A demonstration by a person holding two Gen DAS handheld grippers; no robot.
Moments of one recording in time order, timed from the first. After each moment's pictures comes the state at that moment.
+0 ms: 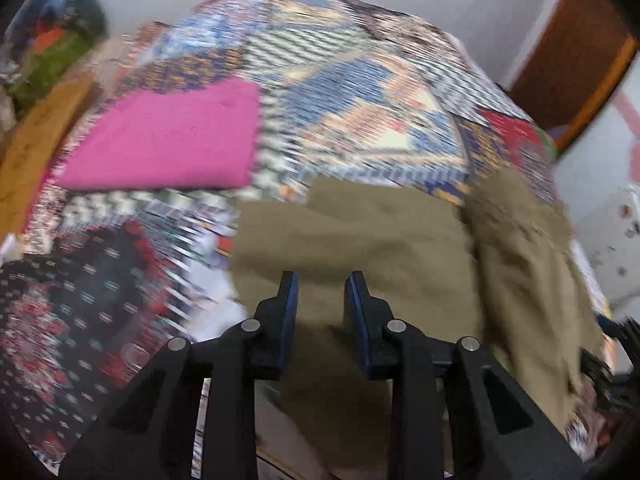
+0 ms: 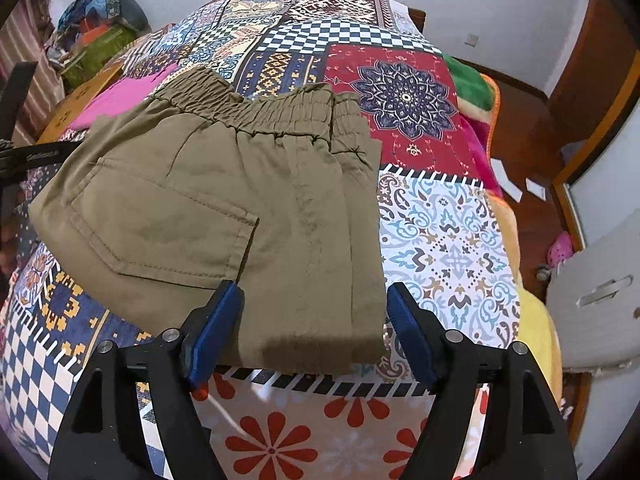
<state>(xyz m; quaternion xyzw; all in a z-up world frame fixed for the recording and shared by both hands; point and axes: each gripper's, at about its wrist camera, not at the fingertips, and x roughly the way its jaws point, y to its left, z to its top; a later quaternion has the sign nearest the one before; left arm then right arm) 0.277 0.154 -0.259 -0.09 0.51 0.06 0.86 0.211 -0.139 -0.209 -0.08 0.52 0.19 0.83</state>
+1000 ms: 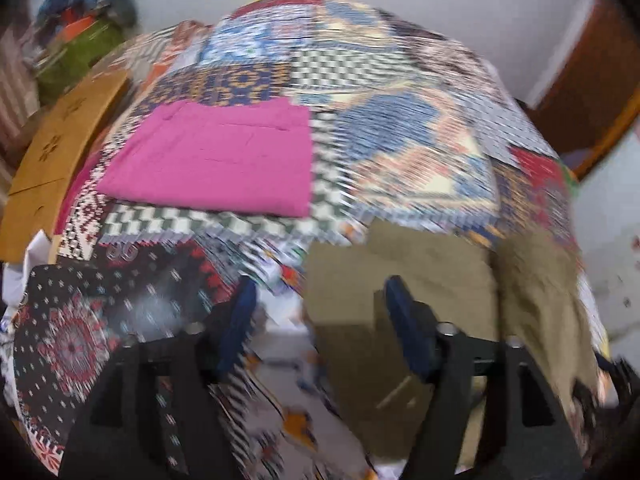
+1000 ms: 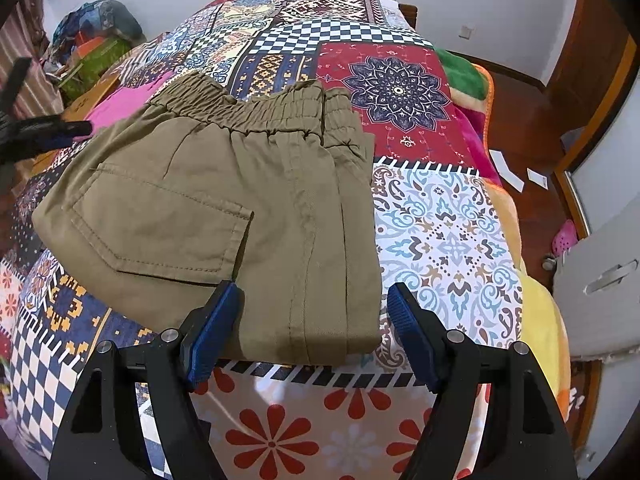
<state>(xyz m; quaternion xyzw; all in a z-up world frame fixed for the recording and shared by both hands) 0.271 0.182 -0.231 -0.11 0.50 0.07 0.86 0.208 -0.147 -0.210 -0.06 0.53 0.19 0.83</state>
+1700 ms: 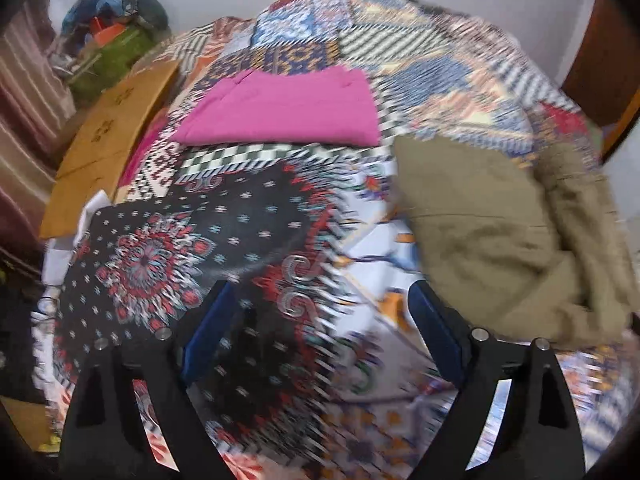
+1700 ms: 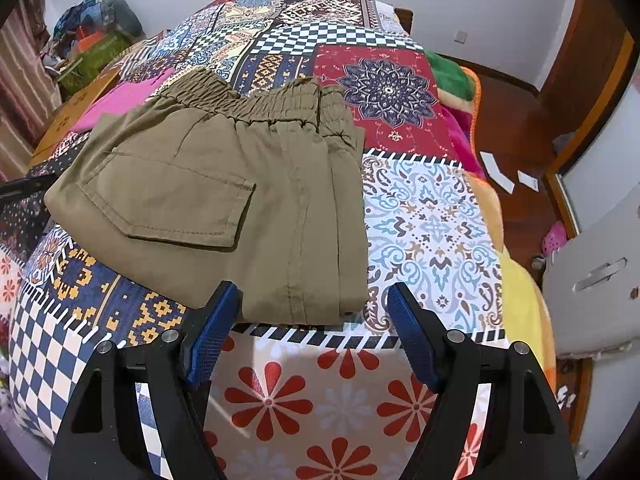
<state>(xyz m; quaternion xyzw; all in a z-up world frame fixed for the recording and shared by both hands) 0.193 0.195 -0.229 -0.06 0.52 0.13 0.84 0.189 -0.154 -0.198 -0.08 0.52 0.18 0.83</state>
